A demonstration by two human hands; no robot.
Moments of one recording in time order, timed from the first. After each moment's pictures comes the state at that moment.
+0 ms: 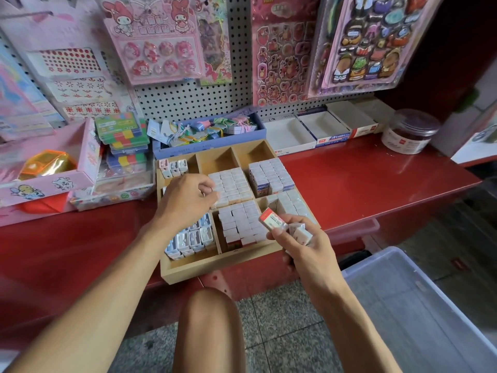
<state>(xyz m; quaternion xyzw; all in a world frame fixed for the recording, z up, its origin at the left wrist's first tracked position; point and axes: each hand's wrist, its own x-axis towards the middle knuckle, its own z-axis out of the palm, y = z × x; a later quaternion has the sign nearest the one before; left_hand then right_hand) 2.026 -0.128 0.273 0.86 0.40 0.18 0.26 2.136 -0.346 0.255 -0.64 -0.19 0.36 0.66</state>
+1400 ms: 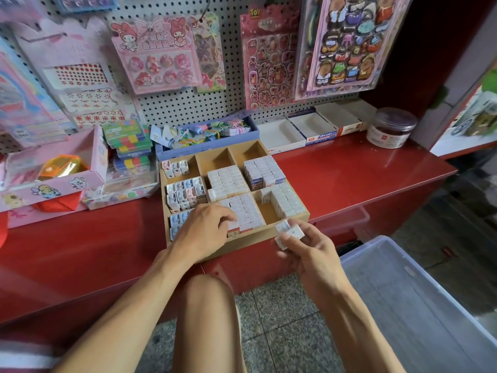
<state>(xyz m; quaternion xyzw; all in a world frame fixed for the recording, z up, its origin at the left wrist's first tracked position) 2.004 -0.200 0.265 0.92 0.29 0.13 0.22 2.118 -0.382 0.254 -0.52 -0.07 0.41 0.74</state>
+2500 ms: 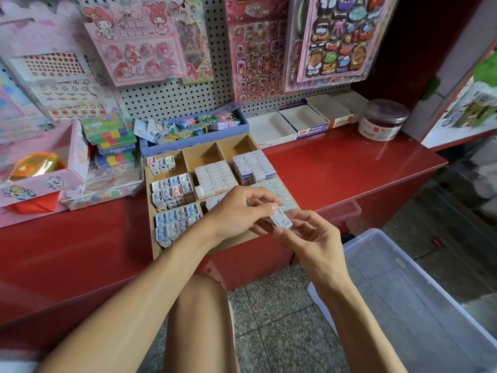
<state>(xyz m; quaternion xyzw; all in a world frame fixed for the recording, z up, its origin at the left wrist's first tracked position) 2.065 -0.233 0.292 0.75 0.22 0.06 0.61 2.133 -0.392 0.259 -0.59 -0.21 0.30 0.72</state>
